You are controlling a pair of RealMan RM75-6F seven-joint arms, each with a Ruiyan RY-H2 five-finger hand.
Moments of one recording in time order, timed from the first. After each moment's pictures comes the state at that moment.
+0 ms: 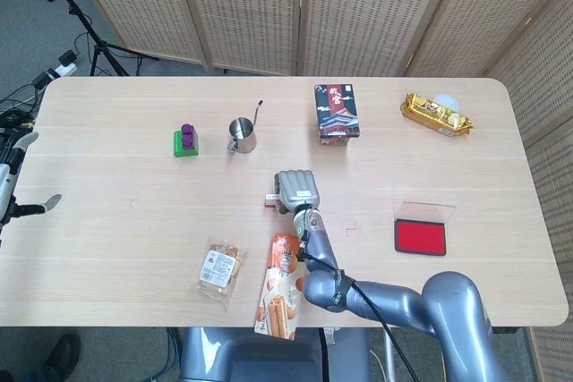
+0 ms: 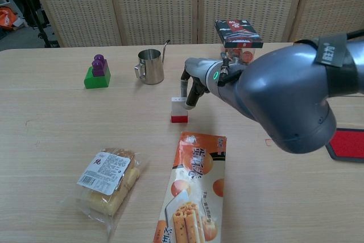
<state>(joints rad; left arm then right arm) -0.35 -0.96 -0.21 -1.66 1.12 1.12 -0.23 1.17 -1.94 0.42 -1.17 -0.33 0.97 -0.78</state>
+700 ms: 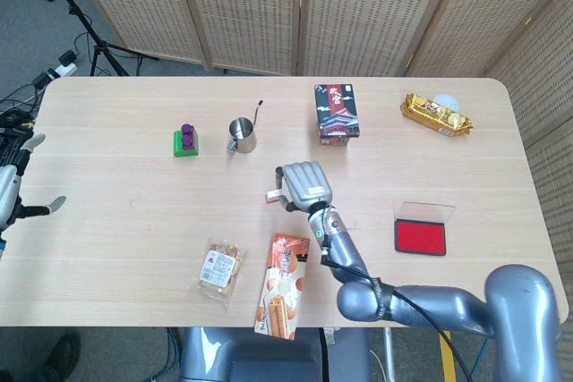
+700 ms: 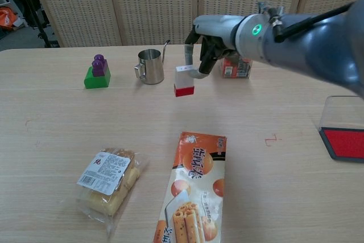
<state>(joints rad) -0.35 -0.96 -0.21 -1.67 1.13 1.11 -0.20 1.05 -1.62 0.40 -1.64 -0.48 1.05 -0.74</state>
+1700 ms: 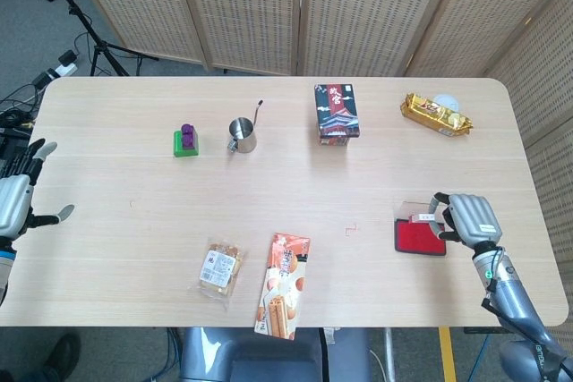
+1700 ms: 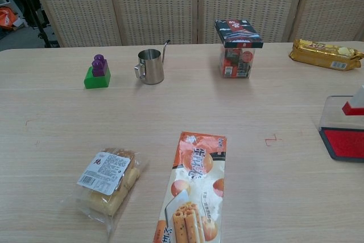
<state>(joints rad) -0.33 -0.98 -0.19 -1.73 1.16 1.18 -0.07 0.50 -1.16 0.07 -1.61 -1.09 1.05 -0.04</state>
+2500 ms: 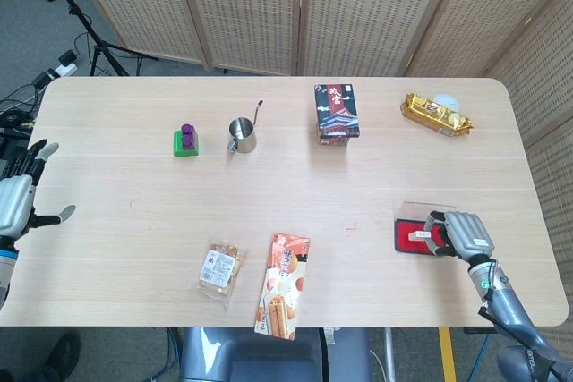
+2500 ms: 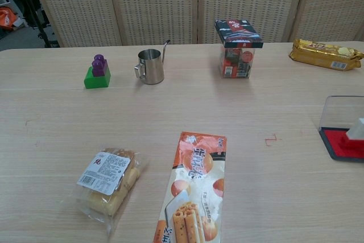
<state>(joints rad) -0.34 -0.99 -0.19 -1.73 1.14 1.18 -0.05 0.45 -1.28 0.05 -1.43 -1.18 0.96 0.10</state>
